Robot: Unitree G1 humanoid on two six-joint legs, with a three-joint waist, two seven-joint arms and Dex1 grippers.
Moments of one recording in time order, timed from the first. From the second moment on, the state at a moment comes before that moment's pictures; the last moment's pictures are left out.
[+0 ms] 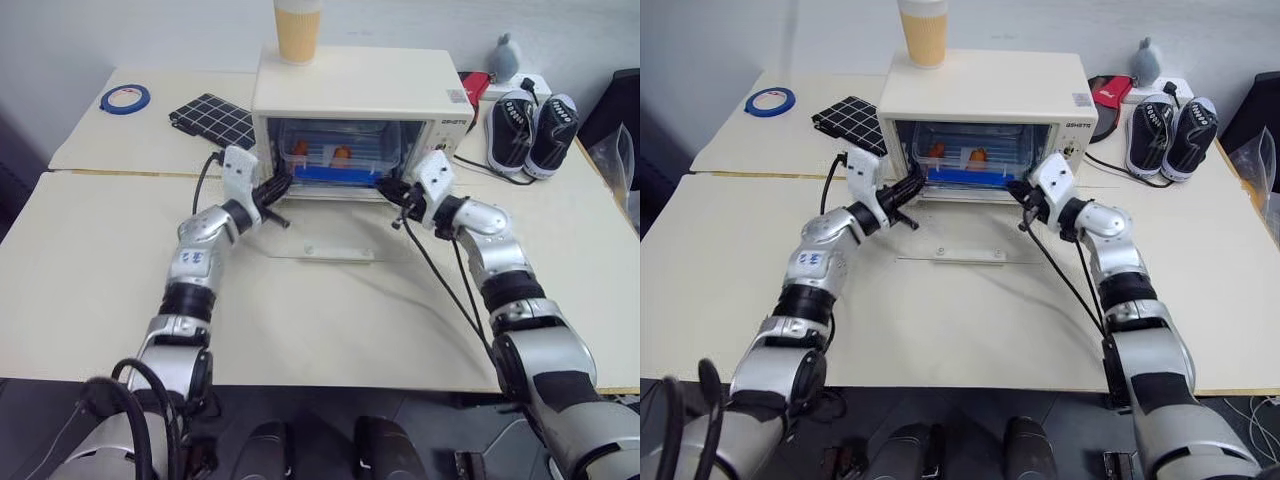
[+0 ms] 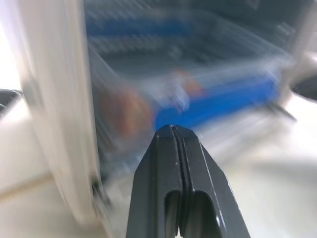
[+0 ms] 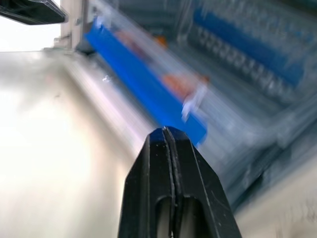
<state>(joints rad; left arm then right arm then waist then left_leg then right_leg) -0.76 0.36 0.08 0.47 -0.24 0.19 -0.64 -0.87 -0.47 0.02 0.77 0.16 -0.19 0.90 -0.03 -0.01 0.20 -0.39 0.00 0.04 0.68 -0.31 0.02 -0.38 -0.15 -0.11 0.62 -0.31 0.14</state>
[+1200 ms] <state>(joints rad) -0.18 0.69 0.40 -0.11 -0.68 0.39 -0.98 -0.72 -0.40 -0.13 0.65 0.39 -0.24 1.19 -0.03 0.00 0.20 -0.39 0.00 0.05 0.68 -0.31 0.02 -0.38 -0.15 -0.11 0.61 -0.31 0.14</state>
